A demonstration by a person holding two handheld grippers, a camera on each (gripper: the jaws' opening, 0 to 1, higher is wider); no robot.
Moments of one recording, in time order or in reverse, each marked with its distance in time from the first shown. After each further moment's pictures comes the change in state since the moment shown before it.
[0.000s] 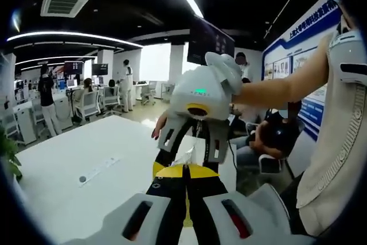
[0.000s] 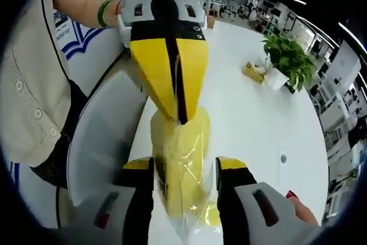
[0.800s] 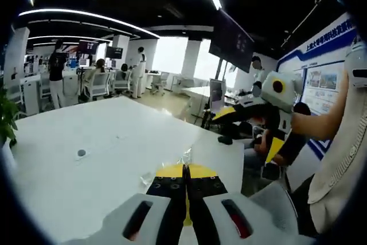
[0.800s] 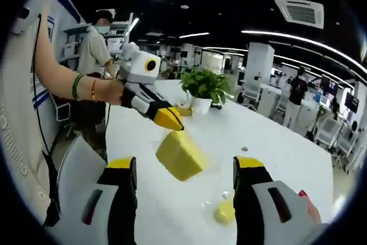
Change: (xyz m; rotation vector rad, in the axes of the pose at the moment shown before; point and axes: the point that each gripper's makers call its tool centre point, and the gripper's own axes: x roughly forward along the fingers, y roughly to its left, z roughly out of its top) left arm 0.011 0.049 -0.065 -0.163 0.038 0.060; right arm -0.061 0.036 -0.028 0.487 -0.450 -0.586
